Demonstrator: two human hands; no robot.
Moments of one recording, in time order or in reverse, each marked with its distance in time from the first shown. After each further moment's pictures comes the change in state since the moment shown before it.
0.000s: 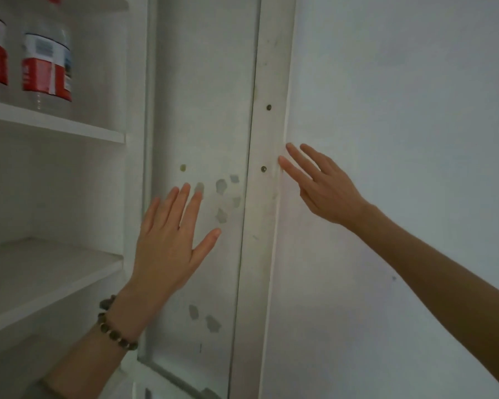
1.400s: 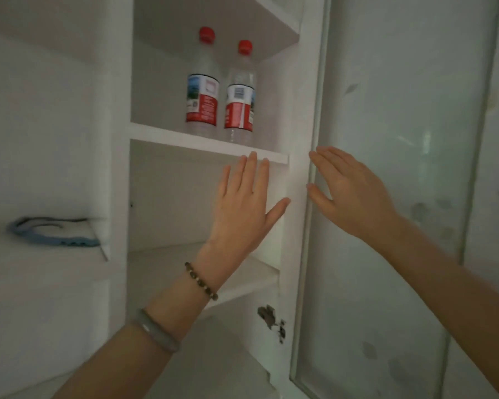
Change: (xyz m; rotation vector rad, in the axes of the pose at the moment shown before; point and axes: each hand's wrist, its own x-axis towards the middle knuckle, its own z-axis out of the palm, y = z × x) left_hand 0.034 -0.121 -0.041 0.494 0.125 -0.135; right_hand 0.172 -0.163 0.030 0.627 0.179 0.220
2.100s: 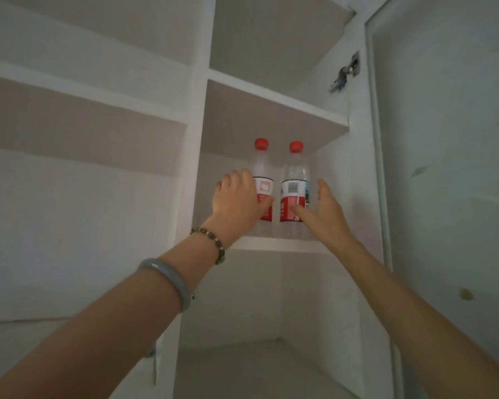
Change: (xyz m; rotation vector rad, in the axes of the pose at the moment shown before) left_hand 0.159 -0.125 -0.036 0.301 -0.084 -0.222; right_hand 0.171 -0.049 0.061 1.052 0.097 0.417
